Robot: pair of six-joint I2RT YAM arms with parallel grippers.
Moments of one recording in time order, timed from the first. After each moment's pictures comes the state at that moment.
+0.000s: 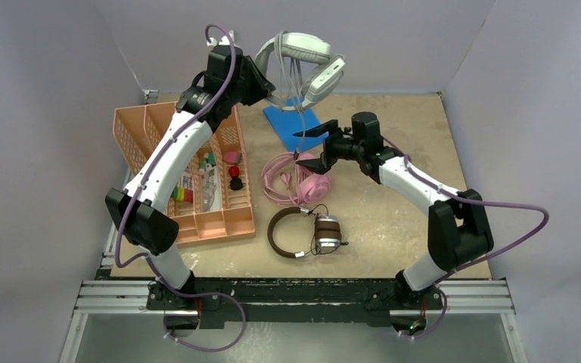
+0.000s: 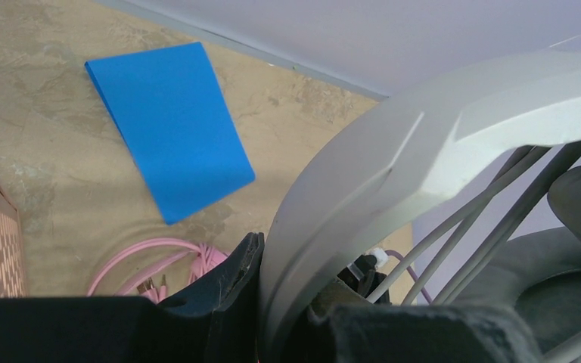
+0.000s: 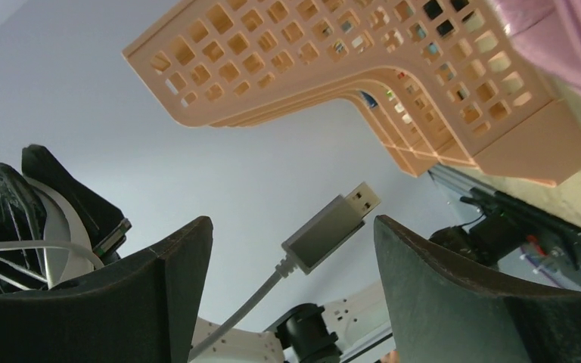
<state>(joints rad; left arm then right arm) -0.44 1.72 1.92 -0.58 -0.03 -0.78 0.38 1.57 1.08 0.00 -0.64 1.76</state>
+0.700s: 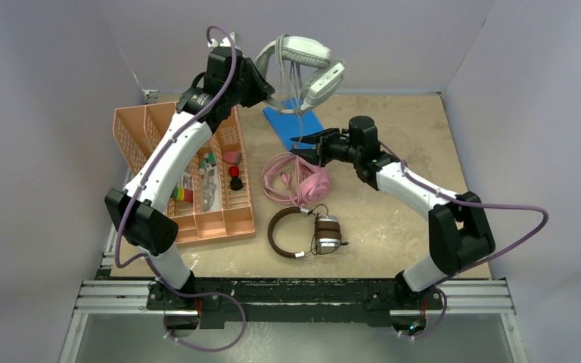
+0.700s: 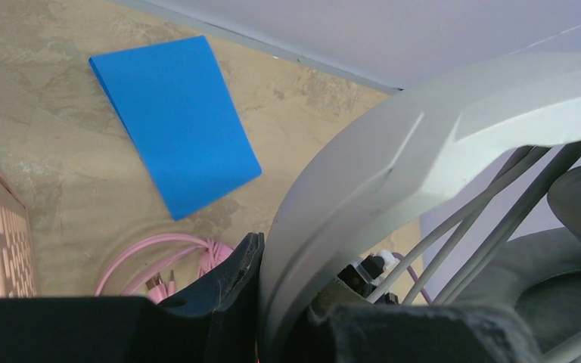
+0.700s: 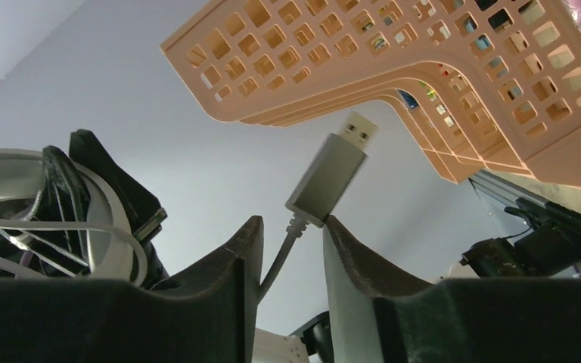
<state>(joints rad) -0.43 1.72 1.90 -0.58 -0.02 -0.76 0.44 1.55 1.02 0.15 -0.56 1.92</state>
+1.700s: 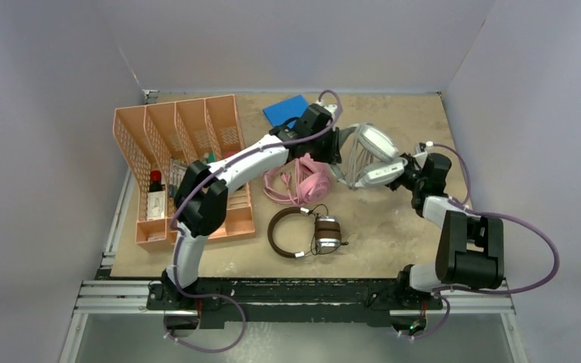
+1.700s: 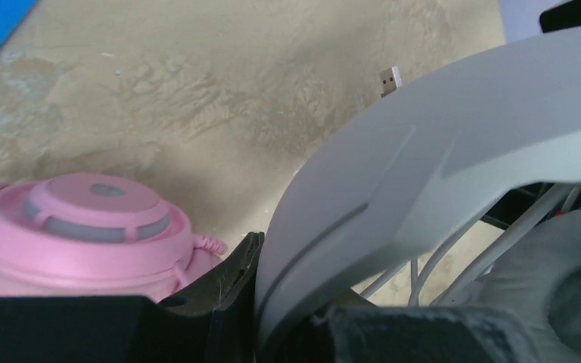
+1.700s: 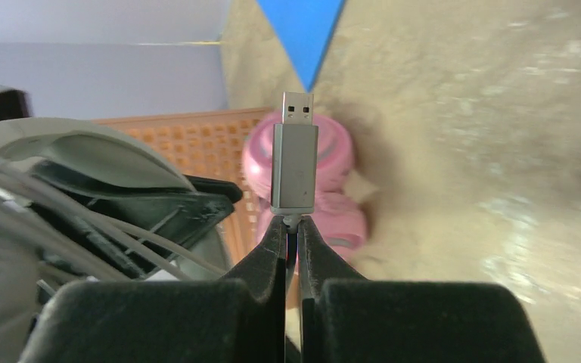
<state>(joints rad) -0.76 2.07 1.82 -0.45 0.20 -0.58 -0.16 1.43 0.57 0.45 -0.74 1.12</state>
